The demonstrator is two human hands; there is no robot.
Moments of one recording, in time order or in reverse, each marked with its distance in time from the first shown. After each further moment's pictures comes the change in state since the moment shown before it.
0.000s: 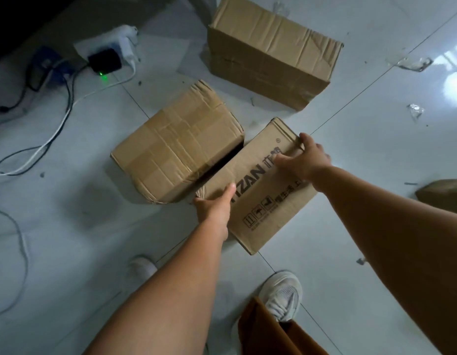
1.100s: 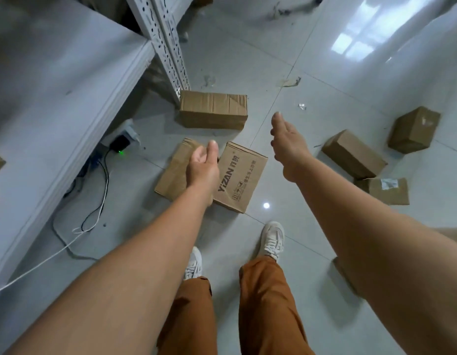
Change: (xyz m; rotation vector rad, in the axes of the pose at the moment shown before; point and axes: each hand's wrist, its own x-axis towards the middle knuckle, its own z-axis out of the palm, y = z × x) left_hand -0.322 0.120 -0.131 0.376 -0.310 0.625; right_hand -0.353 -0.129 -0.143 0.771 0.270 0.027
